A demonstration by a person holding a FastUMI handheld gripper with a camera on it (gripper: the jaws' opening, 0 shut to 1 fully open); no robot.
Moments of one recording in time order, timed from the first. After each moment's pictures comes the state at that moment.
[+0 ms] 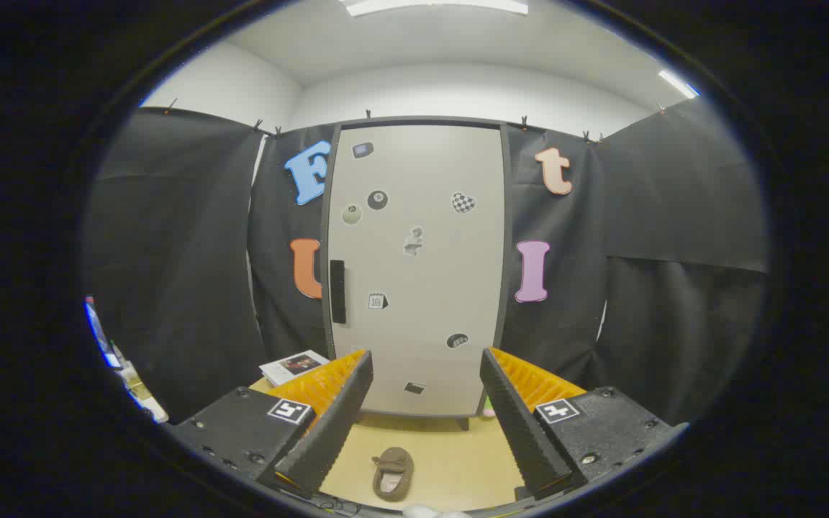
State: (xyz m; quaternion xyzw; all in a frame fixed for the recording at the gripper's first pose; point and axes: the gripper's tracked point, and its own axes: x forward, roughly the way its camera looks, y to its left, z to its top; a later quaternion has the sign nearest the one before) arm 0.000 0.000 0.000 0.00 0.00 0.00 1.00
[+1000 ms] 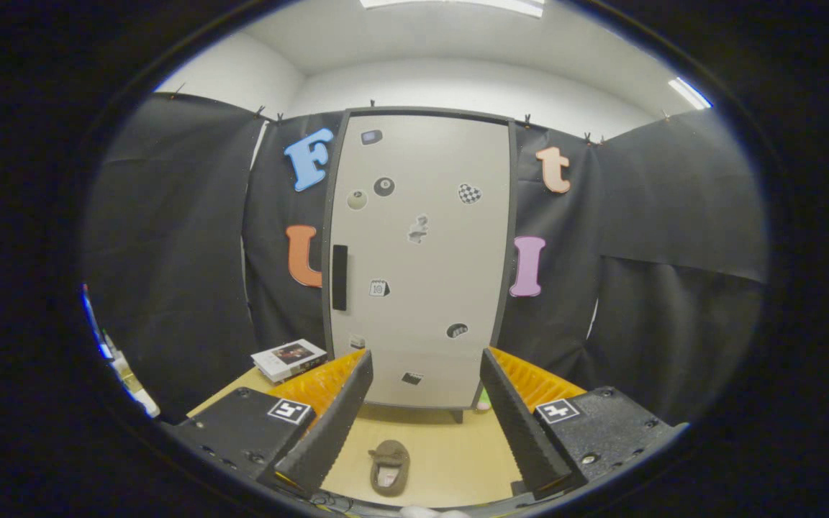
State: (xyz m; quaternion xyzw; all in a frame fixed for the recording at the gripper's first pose) arm 0.005 0.021 -0.018 -0.02 0.02 -0.02 1.00
